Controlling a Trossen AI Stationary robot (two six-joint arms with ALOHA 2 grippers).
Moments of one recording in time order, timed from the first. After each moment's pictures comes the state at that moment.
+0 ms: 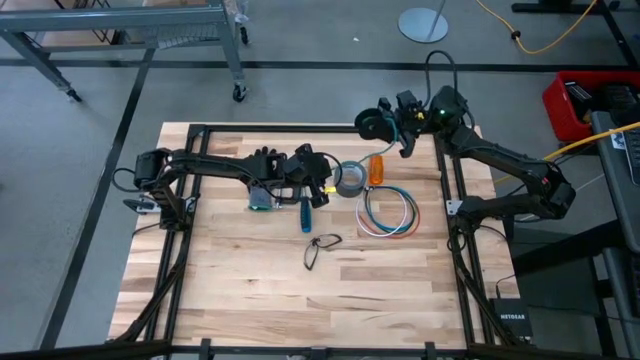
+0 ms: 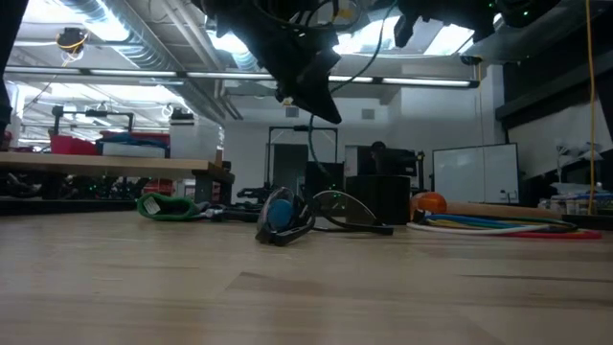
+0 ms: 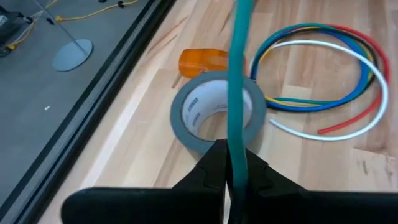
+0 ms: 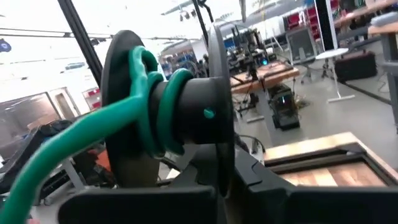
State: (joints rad) left arm 0.13 1.73 1.27 -0.20 -0.30 0.03; right arm -0.69 1.20 0.94 0.48 -0.91 0.49
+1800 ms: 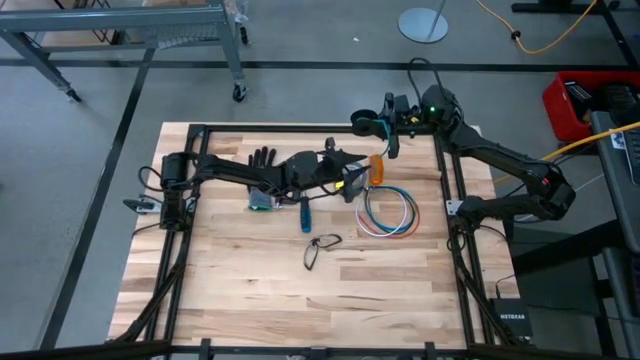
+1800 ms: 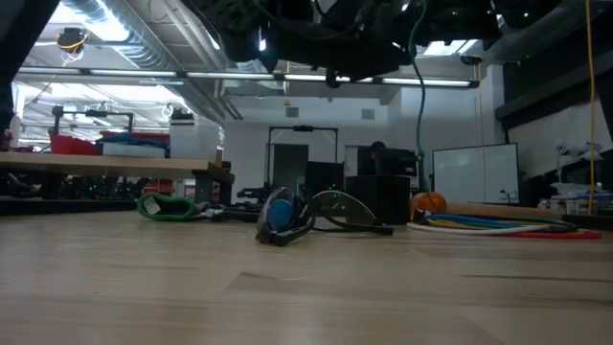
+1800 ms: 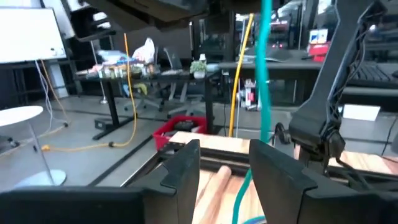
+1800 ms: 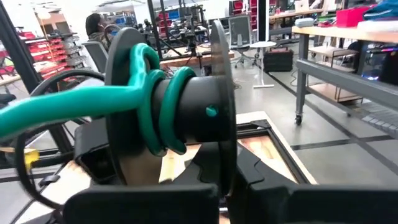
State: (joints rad) left arm 0.13 1.93 1.27 0.70 -0.22 0.06; right arm -0.71 1.19 0.94 0.22 -0.72 0.07
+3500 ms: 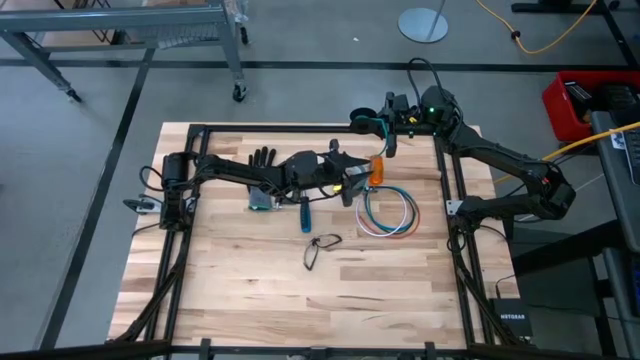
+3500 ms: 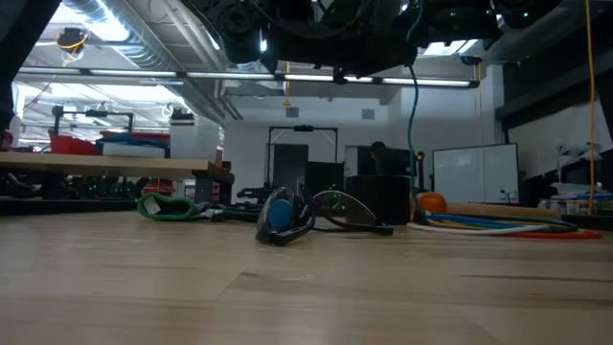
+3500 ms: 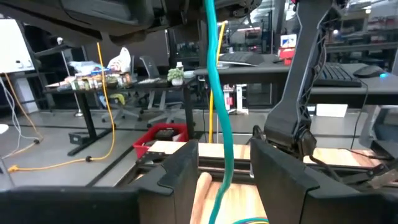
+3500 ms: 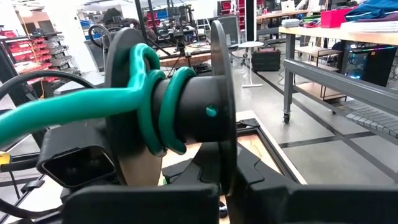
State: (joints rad) left arm 0.13 1.94 1.27 0.73 -0.11 0.08; right arm -0.71 1.19 0.94 0.22 -0.66 0.07
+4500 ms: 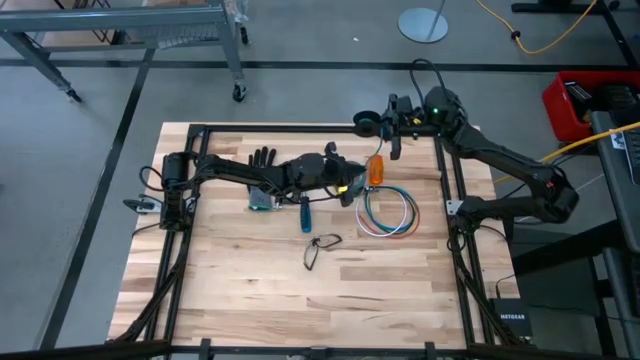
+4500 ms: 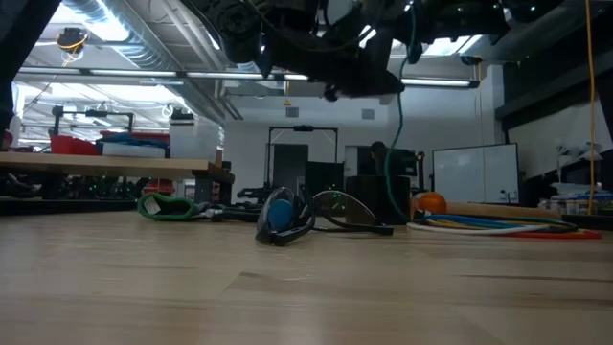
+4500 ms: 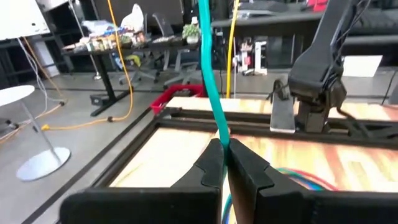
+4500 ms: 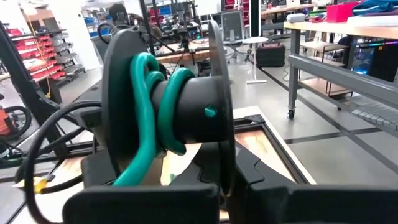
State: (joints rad) left arm 0.13 1.94 1.27 0.55 -0.20 0.09; right arm -0.71 1.15 0.94 0.15 -0.68 0.07
